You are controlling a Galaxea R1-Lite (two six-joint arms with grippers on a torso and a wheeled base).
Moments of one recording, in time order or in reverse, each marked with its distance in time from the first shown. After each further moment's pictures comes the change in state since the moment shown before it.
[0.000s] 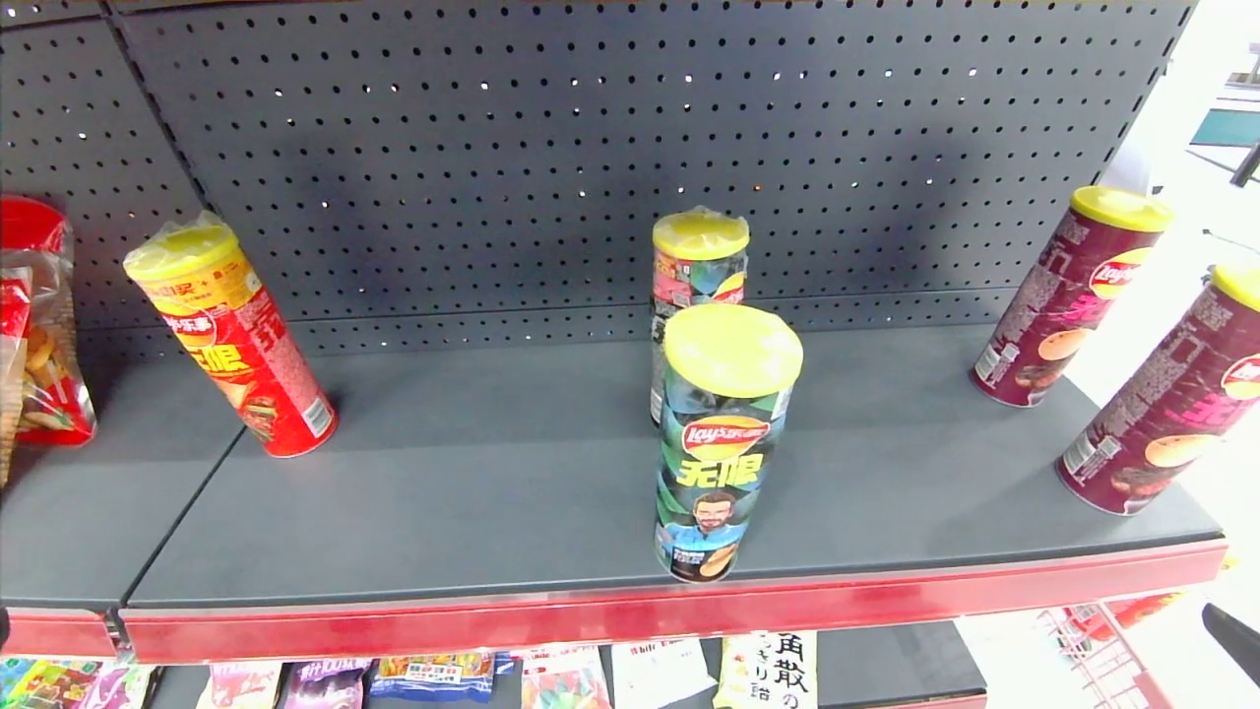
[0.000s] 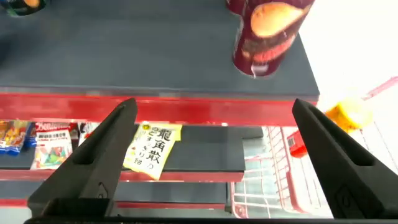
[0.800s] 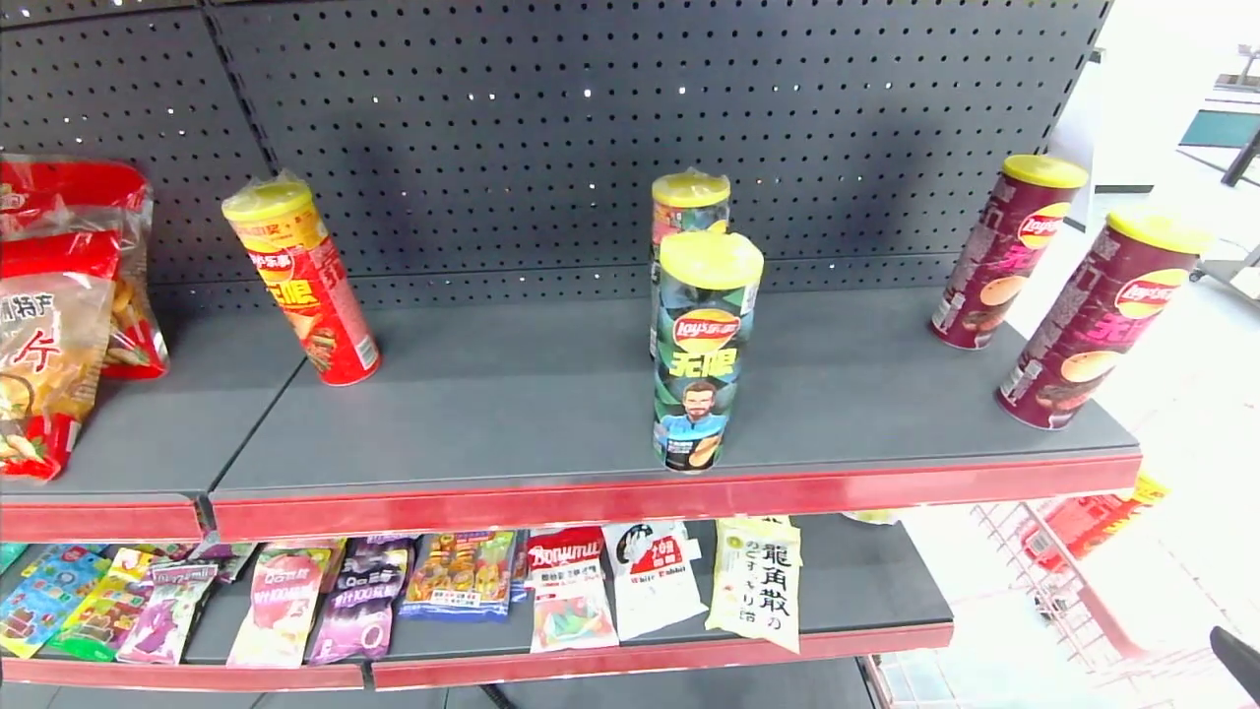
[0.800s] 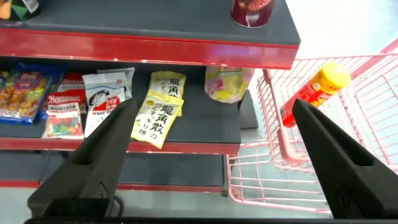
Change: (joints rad) left arm 0.002 -0.100 0.071 -0.007 -0.004 0.057; right arm 0.000 -0.059 0.032 -0.003 -0.001 -0.031
